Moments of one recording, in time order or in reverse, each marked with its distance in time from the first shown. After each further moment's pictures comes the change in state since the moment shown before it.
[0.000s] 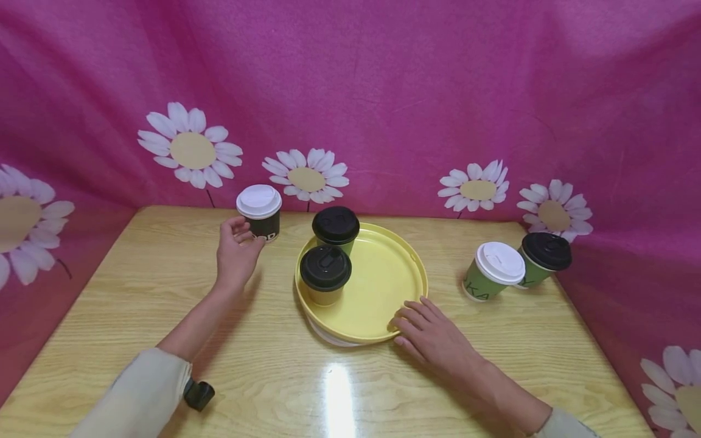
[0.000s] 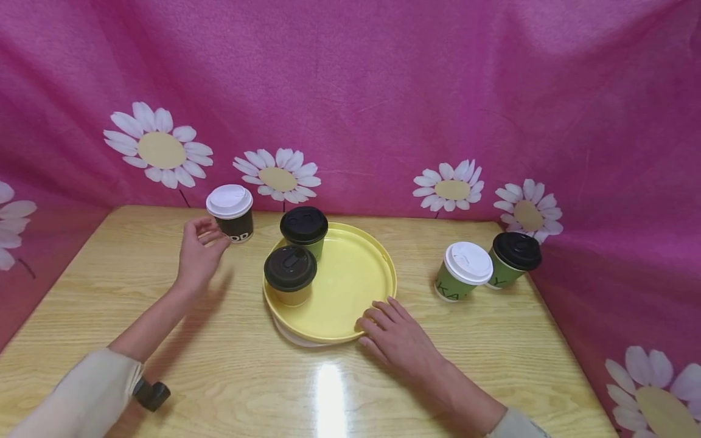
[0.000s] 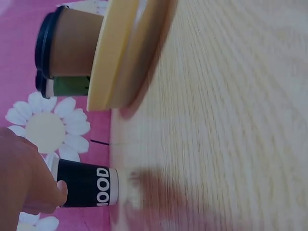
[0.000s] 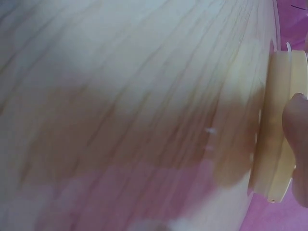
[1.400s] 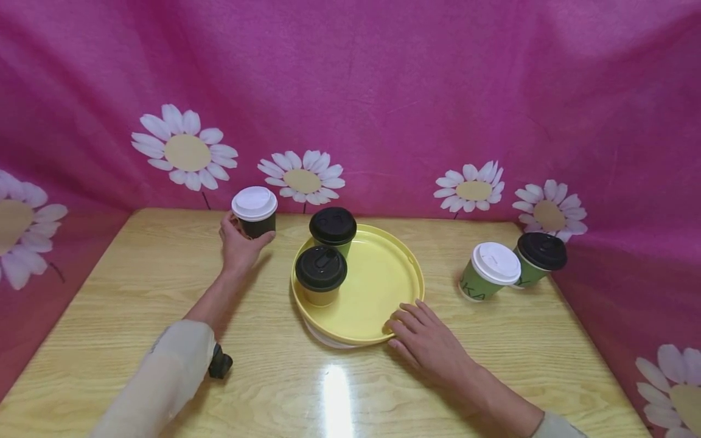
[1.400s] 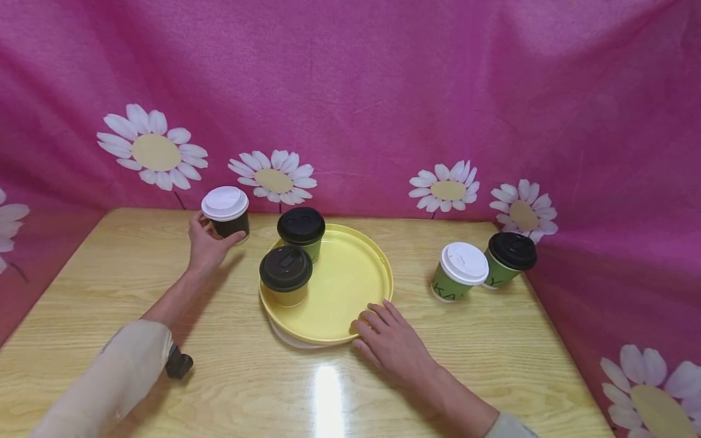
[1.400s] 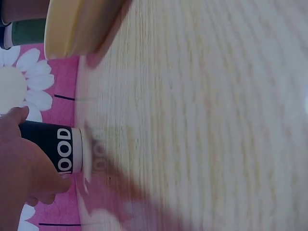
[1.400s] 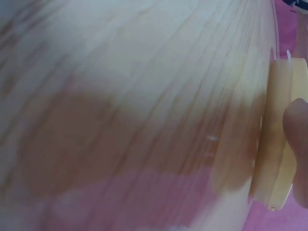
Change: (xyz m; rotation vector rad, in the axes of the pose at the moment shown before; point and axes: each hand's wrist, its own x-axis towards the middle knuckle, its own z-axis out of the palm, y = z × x) left_hand 0.047 -0.042 0.016 0.070 0.078 0.033; right_hand 0.001 -0.009 0.006 -0.052 0.050 0.019
